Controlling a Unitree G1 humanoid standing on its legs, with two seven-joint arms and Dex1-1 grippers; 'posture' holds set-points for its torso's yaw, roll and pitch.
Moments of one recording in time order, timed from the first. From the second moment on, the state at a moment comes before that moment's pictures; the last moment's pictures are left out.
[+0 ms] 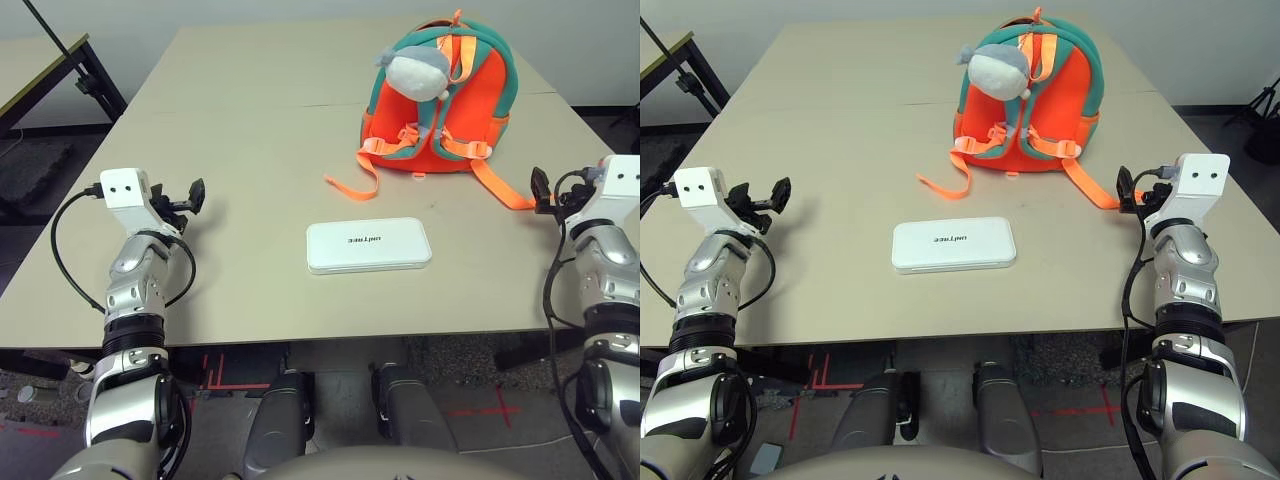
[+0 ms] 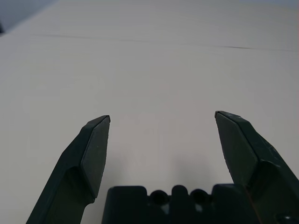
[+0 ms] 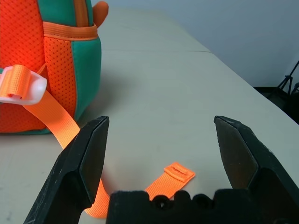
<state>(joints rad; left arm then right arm) -0.45 0.40 0.33 0.40 -0.37 0.20 -0.38 -0.51 -0.54 -0.36 0.73 0.22 -0.16 0.30</state>
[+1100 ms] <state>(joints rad) -0.59 0.37 0.45 0.41 -0.86 1.49 -0.43 -0.46 -0.53 -0.33 0.65 0.19 -0.15 0.29</state>
